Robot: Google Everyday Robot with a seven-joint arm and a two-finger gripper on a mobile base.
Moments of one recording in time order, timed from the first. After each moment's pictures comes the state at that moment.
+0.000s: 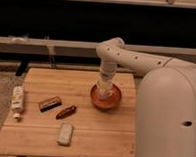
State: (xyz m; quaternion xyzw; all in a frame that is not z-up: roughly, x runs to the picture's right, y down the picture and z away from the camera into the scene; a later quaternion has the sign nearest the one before) arm 0.062 0.017 0.826 -0.07 -0.32 -0.93 0.18
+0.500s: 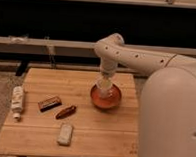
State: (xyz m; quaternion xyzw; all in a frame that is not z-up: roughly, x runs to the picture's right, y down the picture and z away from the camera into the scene) arm 0.068 -0.008 0.794 -0.09 -0.27 -0.94 0.16
